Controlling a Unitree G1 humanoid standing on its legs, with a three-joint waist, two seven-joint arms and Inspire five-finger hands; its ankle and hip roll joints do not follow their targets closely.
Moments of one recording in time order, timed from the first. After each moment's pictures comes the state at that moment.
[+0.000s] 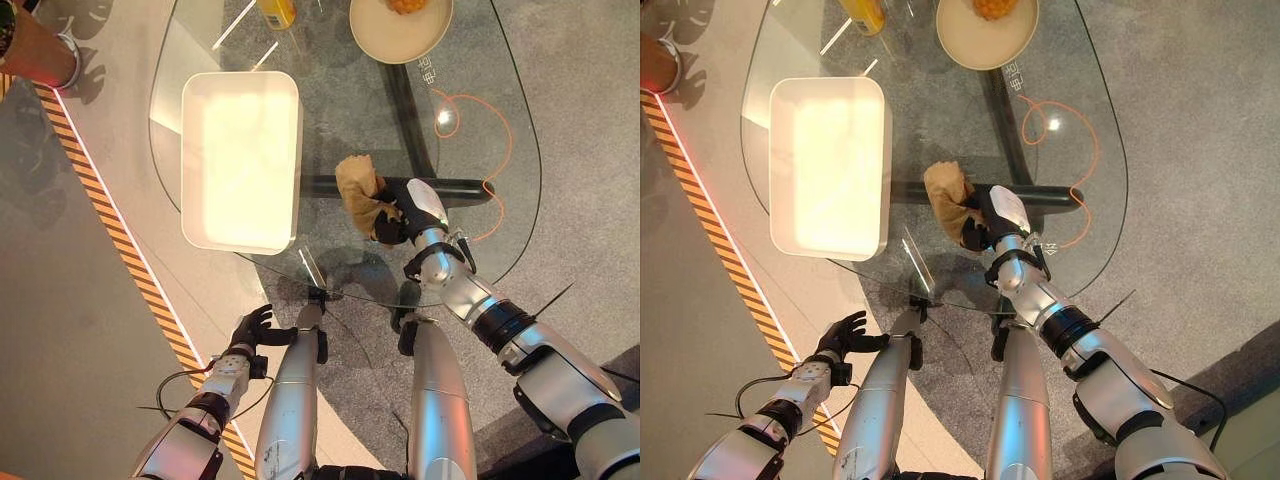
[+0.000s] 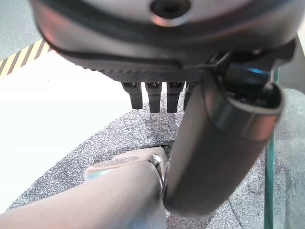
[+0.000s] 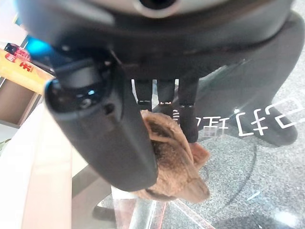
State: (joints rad) left arm -0.44 0.28 -0.38 1.12 -0.45 -0.09 0.10; right arm -0.86 -0.47 0.73 0.60 0.00 0.17 -0.35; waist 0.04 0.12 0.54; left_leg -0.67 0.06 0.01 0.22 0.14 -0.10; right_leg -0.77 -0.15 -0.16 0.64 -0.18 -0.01
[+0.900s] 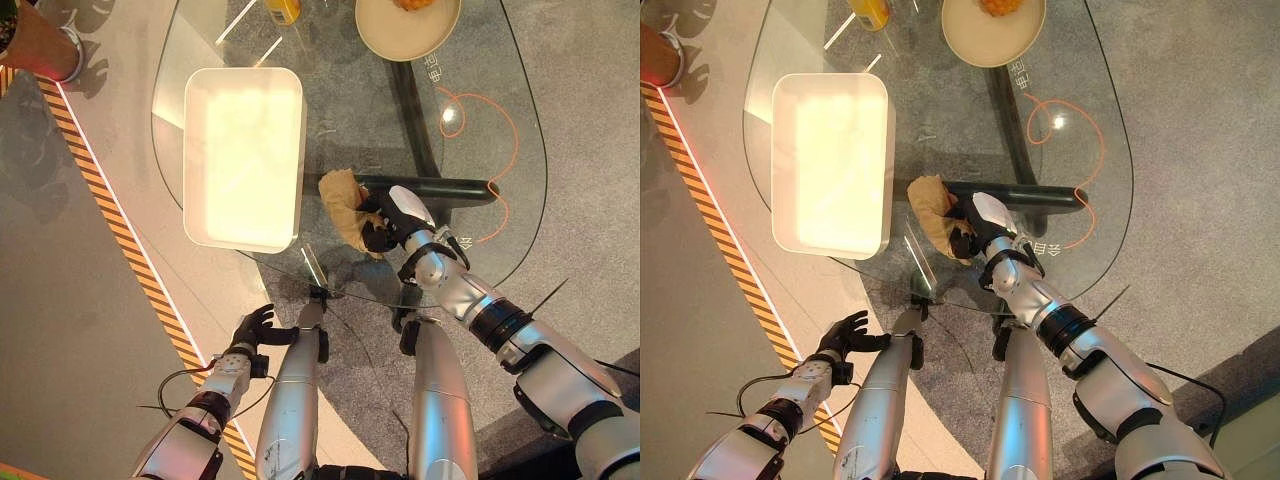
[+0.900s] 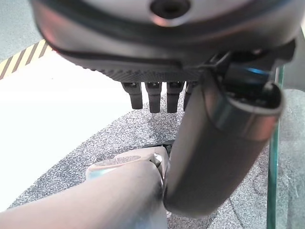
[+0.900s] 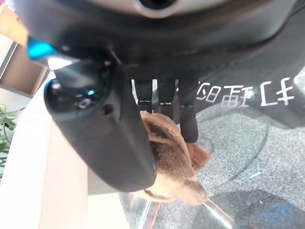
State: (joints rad) left arm -0.44 0.28 -0.38 1.10 -0.45 -0.07 0.10; right arm -0.88 -0.47 0.79 0.58 -0.02 0.17 -0.23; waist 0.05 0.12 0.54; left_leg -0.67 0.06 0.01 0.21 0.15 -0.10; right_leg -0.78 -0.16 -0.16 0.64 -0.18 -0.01
